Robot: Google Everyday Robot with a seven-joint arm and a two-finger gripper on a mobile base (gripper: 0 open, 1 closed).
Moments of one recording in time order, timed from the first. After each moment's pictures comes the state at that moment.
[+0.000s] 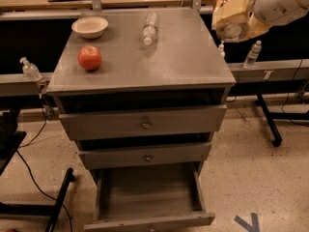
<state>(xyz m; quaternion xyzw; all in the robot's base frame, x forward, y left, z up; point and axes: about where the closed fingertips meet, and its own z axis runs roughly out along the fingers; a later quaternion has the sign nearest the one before) 0.603 -0.188 1.013 0.00 0.92 0.27 0.29</state>
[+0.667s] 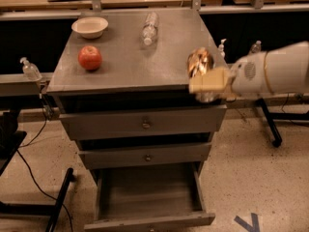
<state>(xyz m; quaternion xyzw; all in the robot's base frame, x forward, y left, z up) 0.529 -0.133 0.904 -0.09 0.88 0.36 0.28</state>
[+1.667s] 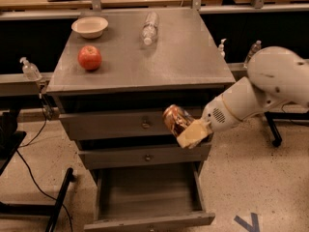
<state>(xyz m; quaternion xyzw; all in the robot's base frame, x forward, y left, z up) 0.485 -0.111 0.765 -0.33 0.90 0.27 0.14</state>
